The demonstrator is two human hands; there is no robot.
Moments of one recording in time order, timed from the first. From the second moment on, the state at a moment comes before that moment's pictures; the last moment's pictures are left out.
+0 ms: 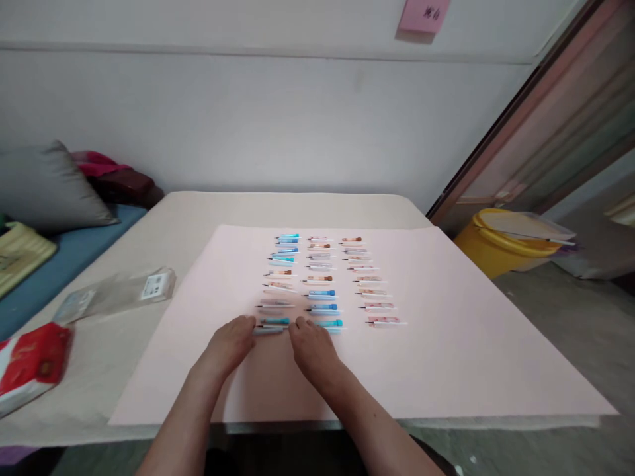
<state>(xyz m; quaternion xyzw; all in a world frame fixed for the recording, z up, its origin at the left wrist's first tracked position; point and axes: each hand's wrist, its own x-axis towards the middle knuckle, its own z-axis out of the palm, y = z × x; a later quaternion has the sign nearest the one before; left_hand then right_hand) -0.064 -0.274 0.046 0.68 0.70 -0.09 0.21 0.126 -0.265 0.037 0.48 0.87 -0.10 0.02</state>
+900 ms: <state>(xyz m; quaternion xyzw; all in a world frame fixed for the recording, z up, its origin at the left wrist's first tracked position) -0.076 -0.275 0.051 0.66 0.72 -0.04 0.20 0.104 -0.288 0.025 0.43 0.89 -0.13 0.02</state>
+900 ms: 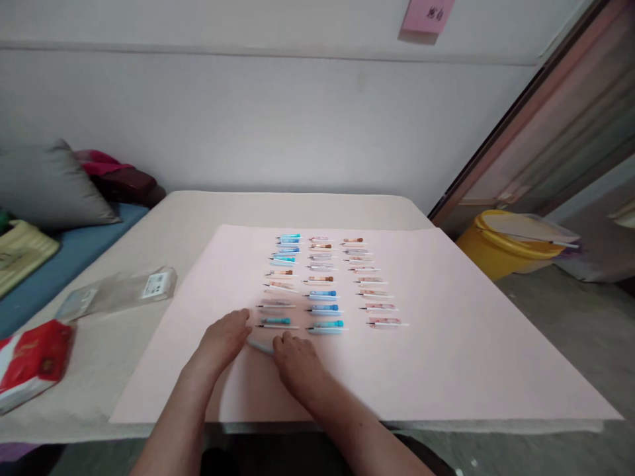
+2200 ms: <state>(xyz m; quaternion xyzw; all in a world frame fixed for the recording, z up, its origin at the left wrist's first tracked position) -0.053 -0.266 0.061 -0.02 0.45 0.66 0.60 0.136 -0.241 0.042 0.57 0.79 -0.16 -0.13</state>
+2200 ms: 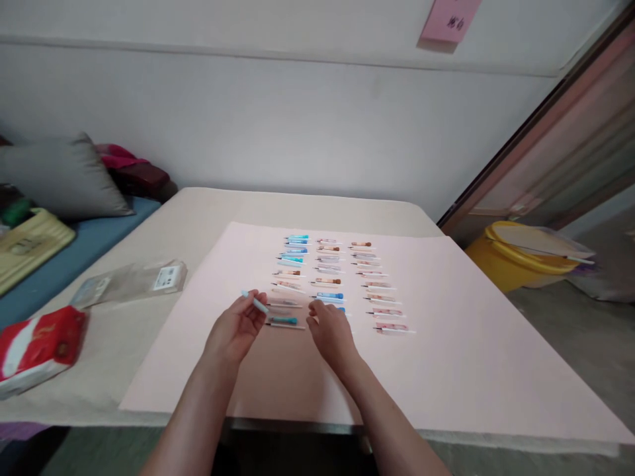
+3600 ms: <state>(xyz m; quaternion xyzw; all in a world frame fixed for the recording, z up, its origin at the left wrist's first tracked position) -0.081 -0.259 0.066 -0.08 0.42 0.68 0.59 0.118 -0.270 0.042 0.40 0.83 -0.16 -0.35</state>
